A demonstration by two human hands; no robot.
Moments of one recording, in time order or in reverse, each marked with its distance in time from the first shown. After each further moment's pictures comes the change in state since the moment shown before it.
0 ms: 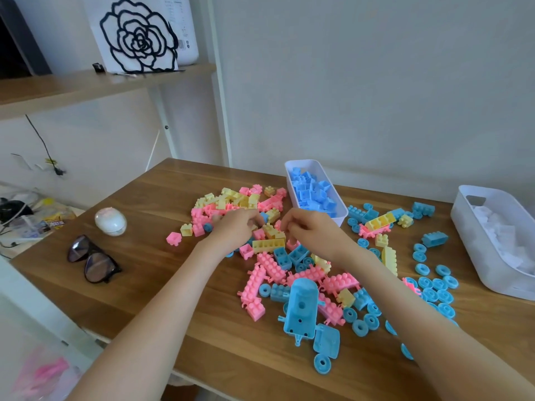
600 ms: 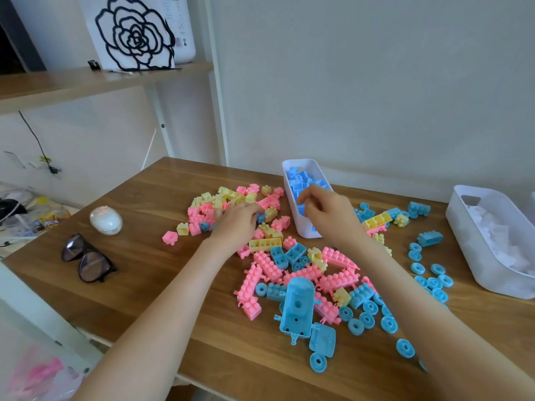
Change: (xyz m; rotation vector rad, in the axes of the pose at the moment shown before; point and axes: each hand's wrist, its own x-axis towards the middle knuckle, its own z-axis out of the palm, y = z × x) left_hand 0.004 0.006 0.008 0.093 0.140 0.066; right_hand 0.004 0.001 -0.023 -0.099 0.305 0.011
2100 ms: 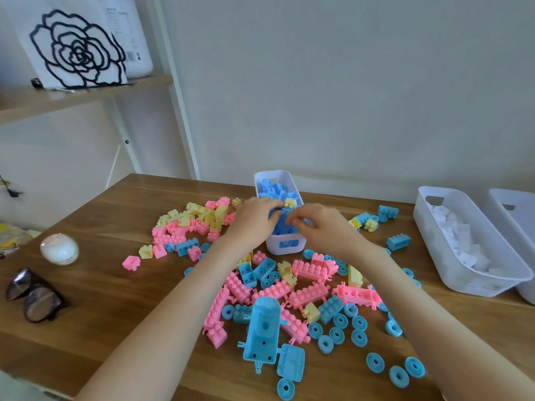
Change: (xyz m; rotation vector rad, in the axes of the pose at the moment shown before) left_hand 0.036 0.083 0.006 -0.137 0.050 0.270; right_hand 0.004 0.046 -0.032 -0.162 -0.142 -0.116
